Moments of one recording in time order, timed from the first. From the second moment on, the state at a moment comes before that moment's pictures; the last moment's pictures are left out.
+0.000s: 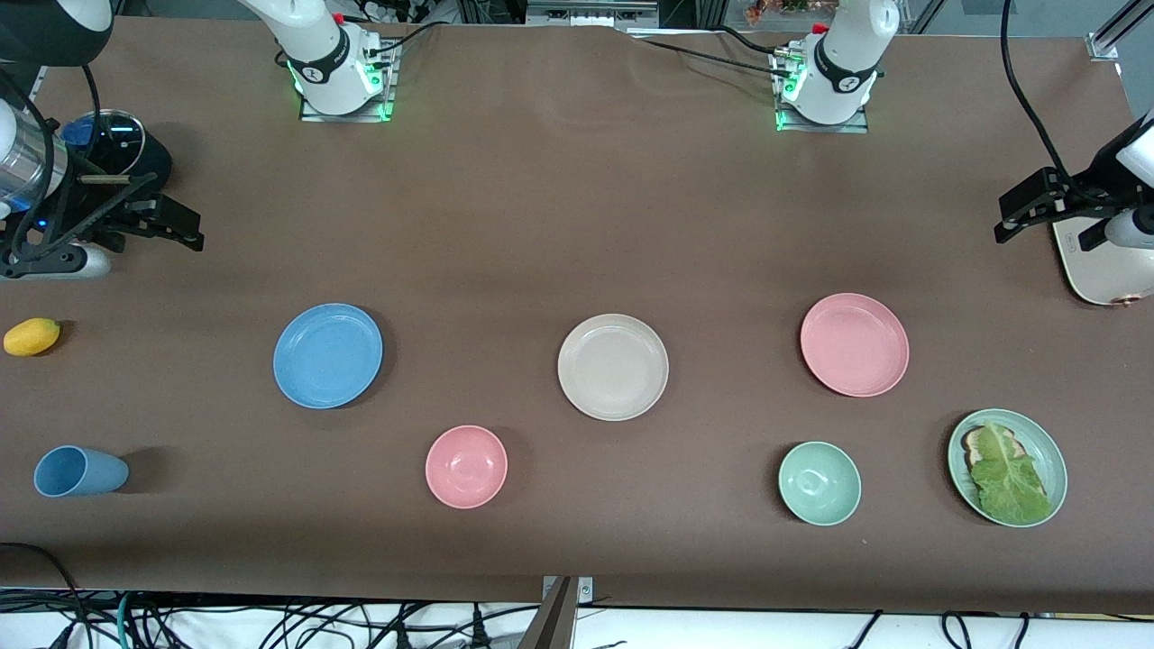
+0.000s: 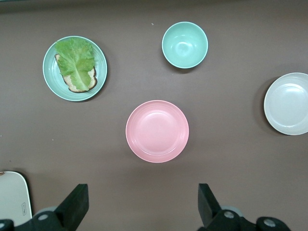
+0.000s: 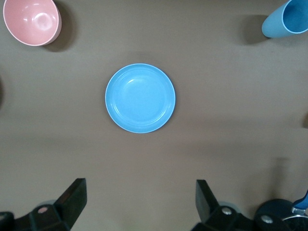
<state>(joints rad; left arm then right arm) 0.07 0.02 -0.07 -1.55 -0.01 1.61 0.08 0.15 0.12 -0.08 -1.51 0.00 1.56 0.03</state>
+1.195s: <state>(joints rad) 0.10 0.29 -0.05 -1.55 -0.01 1.63 0.06 0.14 0.16 -0.10 -1.70 0.00 1.76 0.03</state>
